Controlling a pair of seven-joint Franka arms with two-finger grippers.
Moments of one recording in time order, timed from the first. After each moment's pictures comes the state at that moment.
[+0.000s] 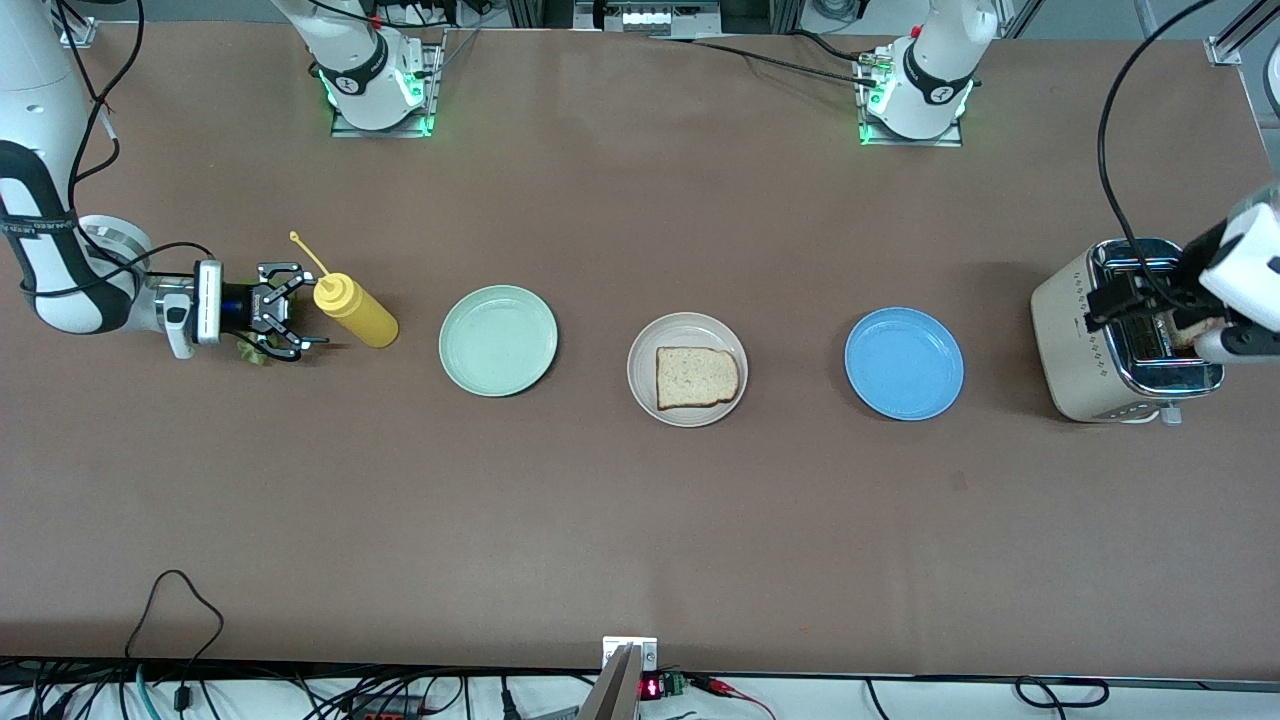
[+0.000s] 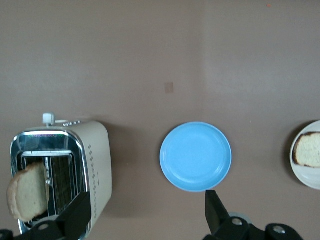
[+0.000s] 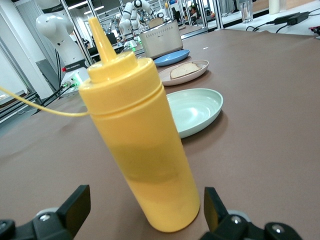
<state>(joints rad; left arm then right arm) 0.01 0.11 -0.01 -1.57 0.02 1.68 -0.03 -0.43 0.65 -0.01 -2.00 0.97 1.63 -2.40</state>
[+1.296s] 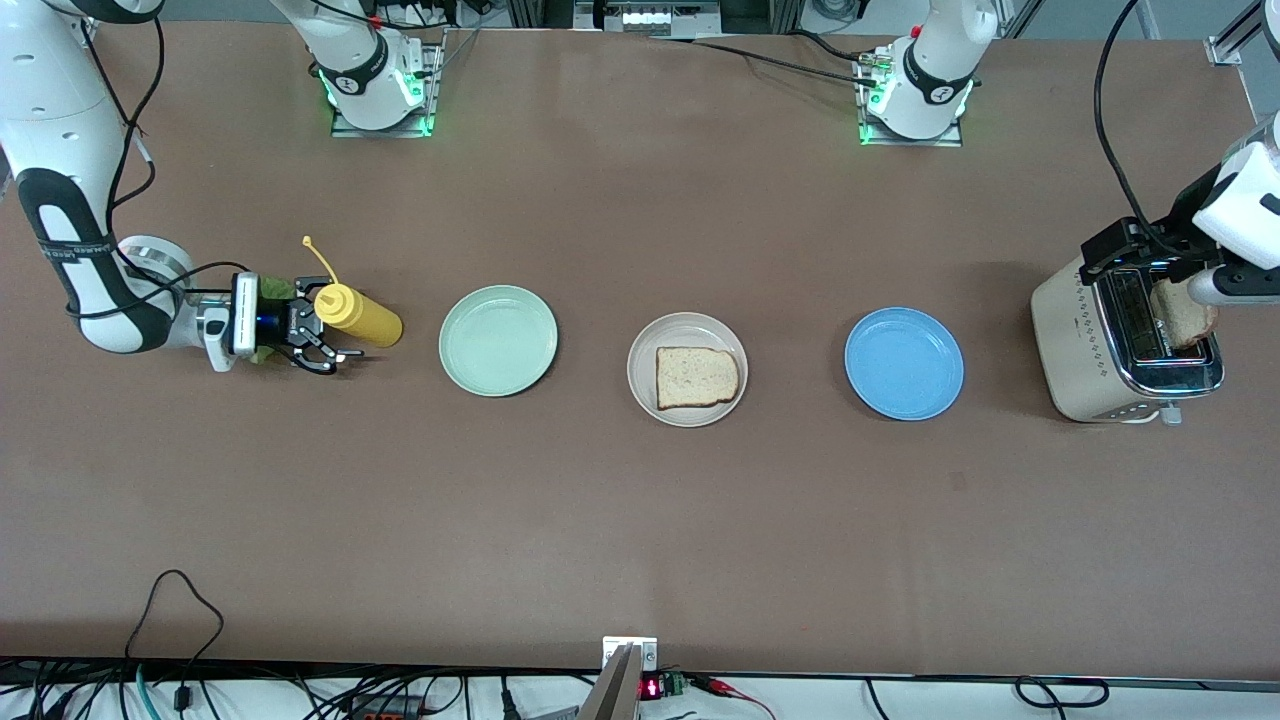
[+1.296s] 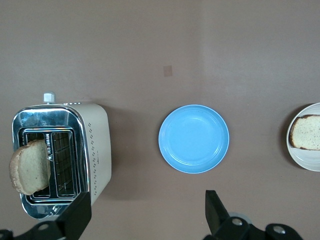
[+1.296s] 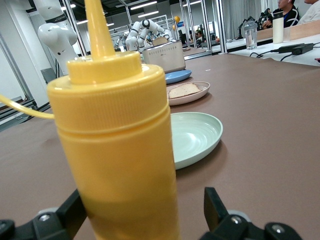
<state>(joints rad) 0.01 0.02 -0.01 -1.65 0.02 1.66 -0.04 -0.34 0.71 0.01 -1.98 1.10 1.63 -2.49</state>
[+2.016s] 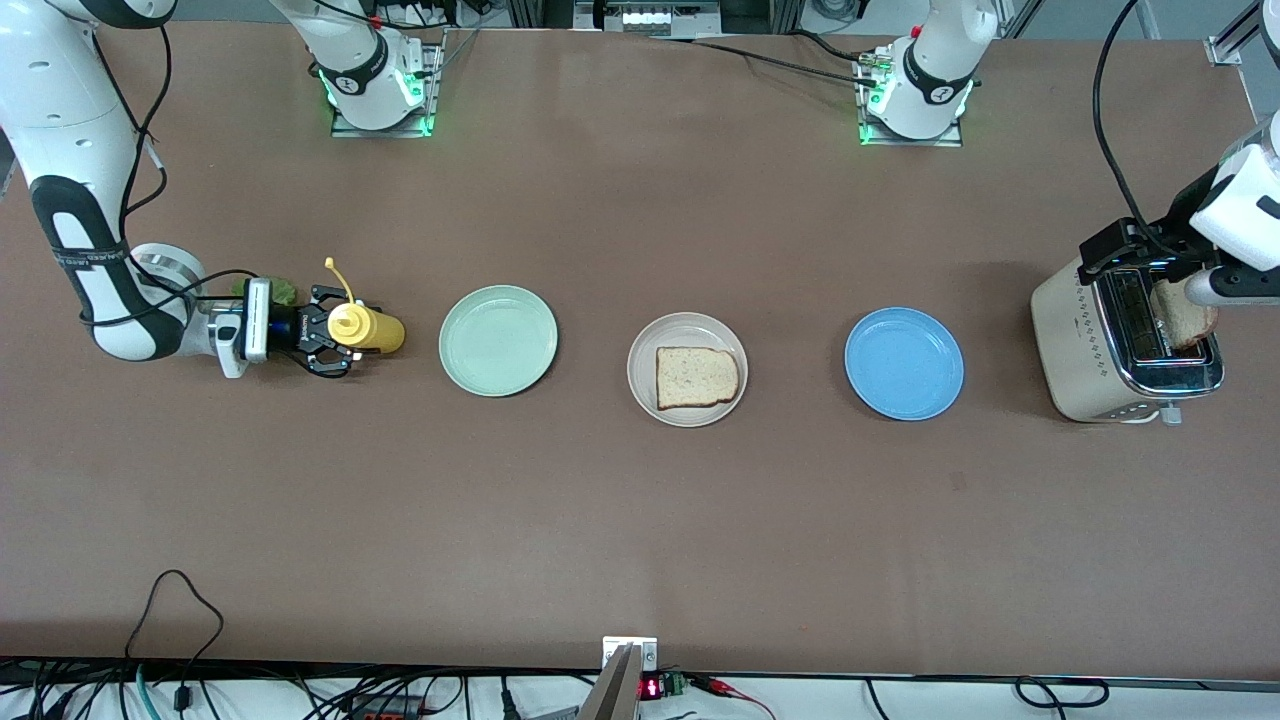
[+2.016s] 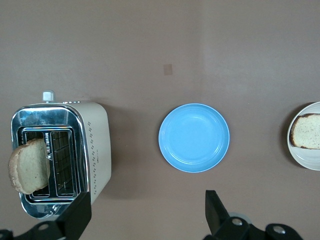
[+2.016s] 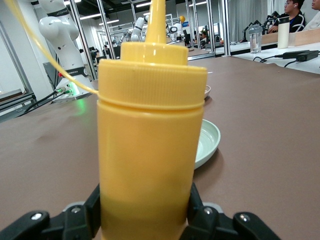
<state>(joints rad) 0.01 0.02 -0.01 -1.66 0.02 1.66 -0.04 -0.30 0.72 0.01 -1.96 1.11 1.64 -2.53</state>
